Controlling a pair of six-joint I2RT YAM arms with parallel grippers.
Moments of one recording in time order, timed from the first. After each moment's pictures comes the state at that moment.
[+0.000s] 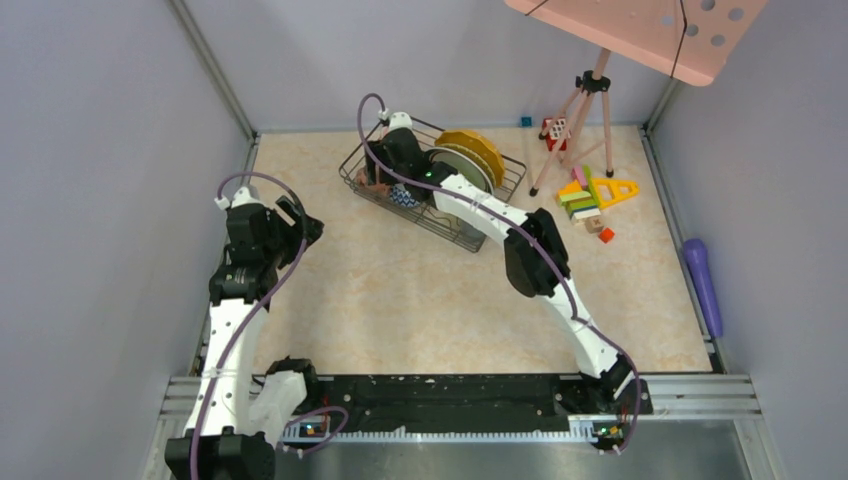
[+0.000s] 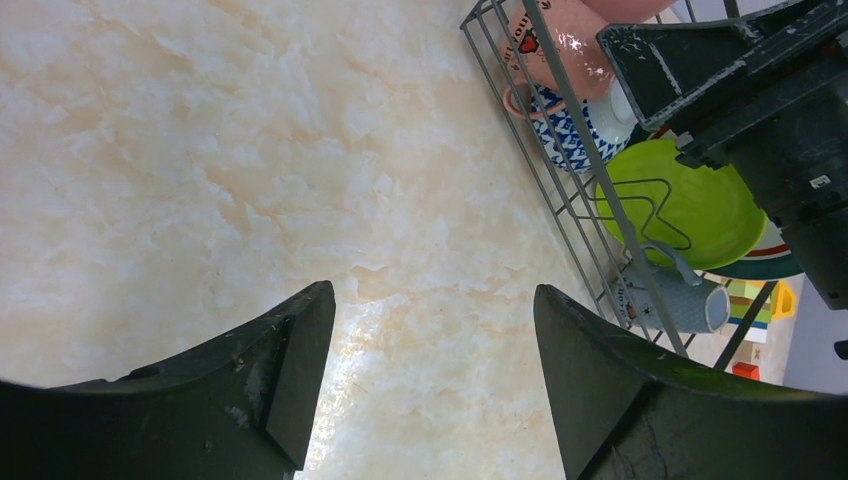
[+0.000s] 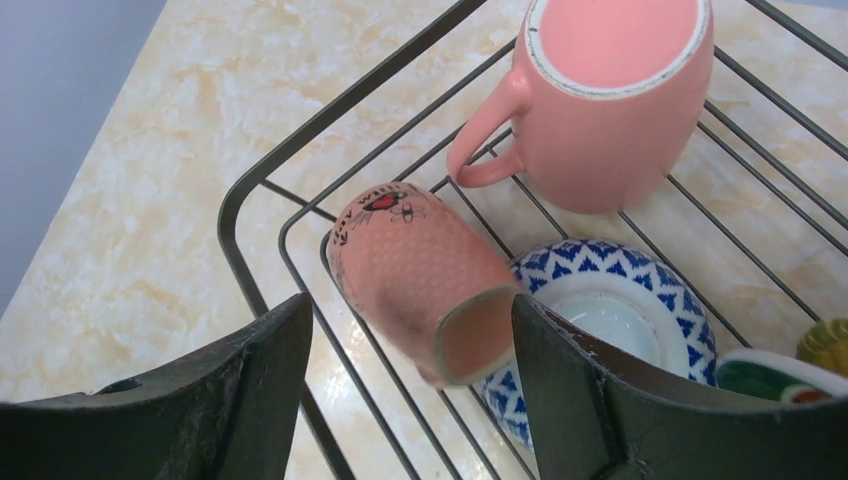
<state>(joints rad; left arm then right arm) 0.07 0.86 0.85 -0.55 0.07 -0.65 0.79 2.48 2.29 -0.23 0.18 0.38</state>
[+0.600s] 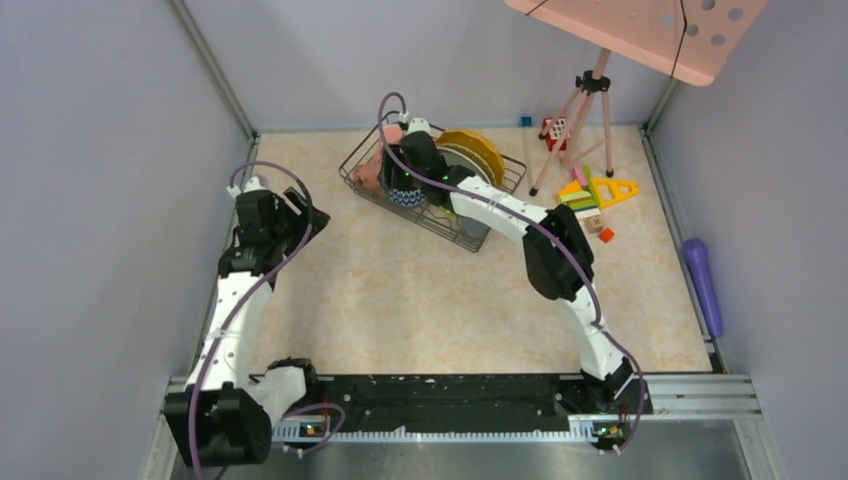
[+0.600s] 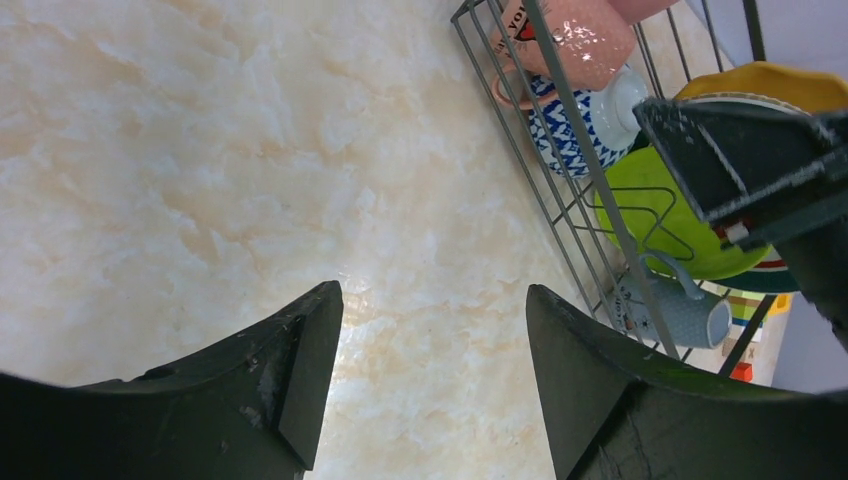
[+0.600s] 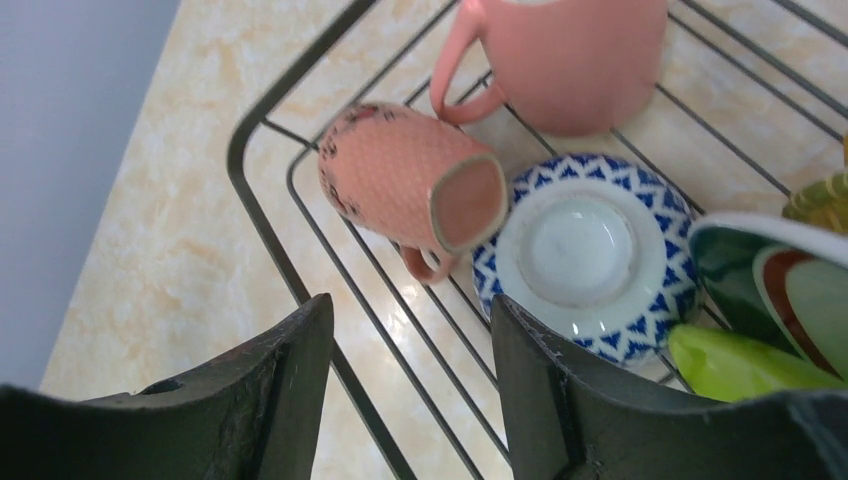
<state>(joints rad) 0.07 0.97 0.85 -0.46 0.11 -0.66 0.76 2.29 2.03 -0.18 0.13 0.50</state>
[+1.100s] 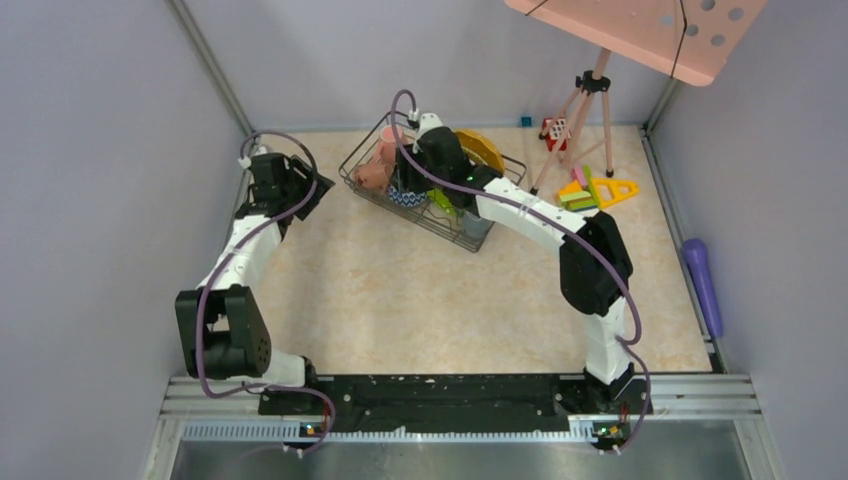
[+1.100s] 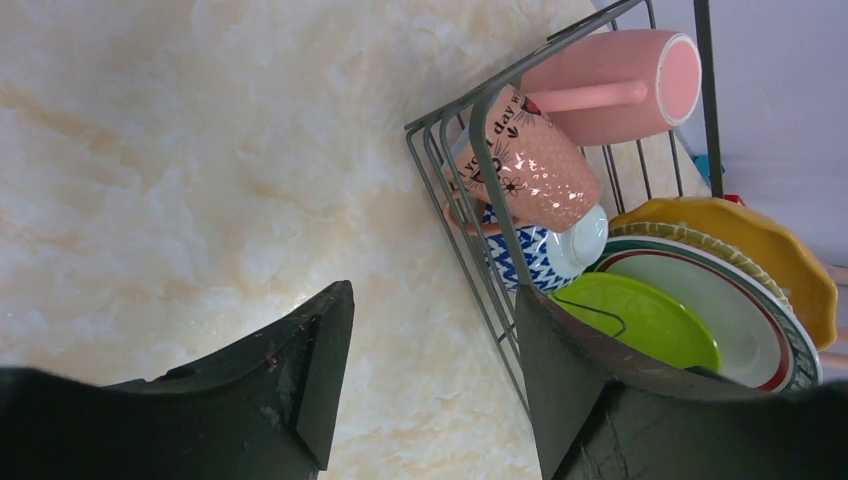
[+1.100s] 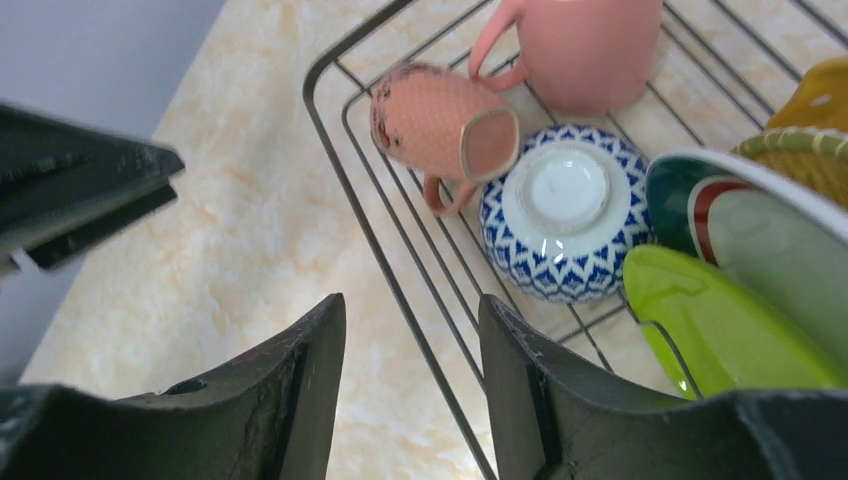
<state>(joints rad) 0.07 1.42 1.04 -0.22 0.13 -0.79 0.74 2.03 1.76 -0.16 0.02 0.38</state>
